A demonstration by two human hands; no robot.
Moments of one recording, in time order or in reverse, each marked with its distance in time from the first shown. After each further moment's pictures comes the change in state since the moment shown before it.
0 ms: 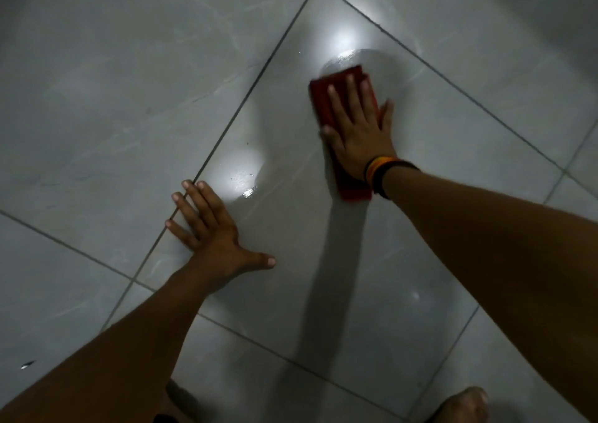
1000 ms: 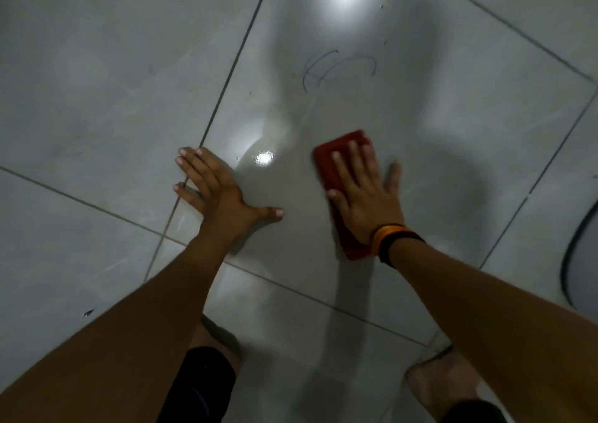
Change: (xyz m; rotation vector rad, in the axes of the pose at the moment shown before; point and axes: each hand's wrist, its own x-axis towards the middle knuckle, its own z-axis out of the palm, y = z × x) left_hand -0.020 -0.009 -0.004 0.001 0.082 -0.019; right_hand -0.188 -0.033 0.090 0.020 -0.078 0.055
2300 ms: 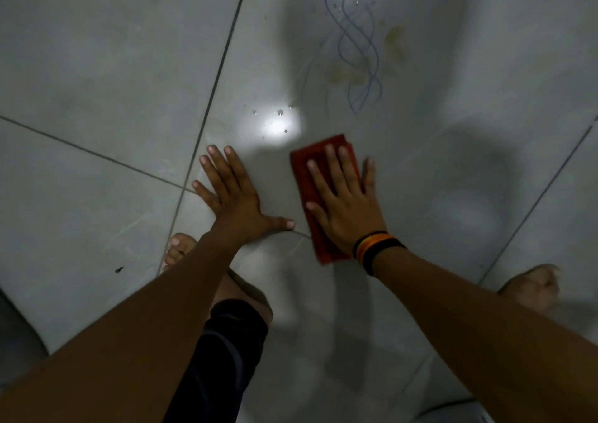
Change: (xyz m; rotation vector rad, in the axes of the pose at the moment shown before) left_hand -0.042 -0.090 0.052 0.170 -0.135 0.145; right_hand -0.078 -0.089 0.081 -0.019 0.089 -0.163
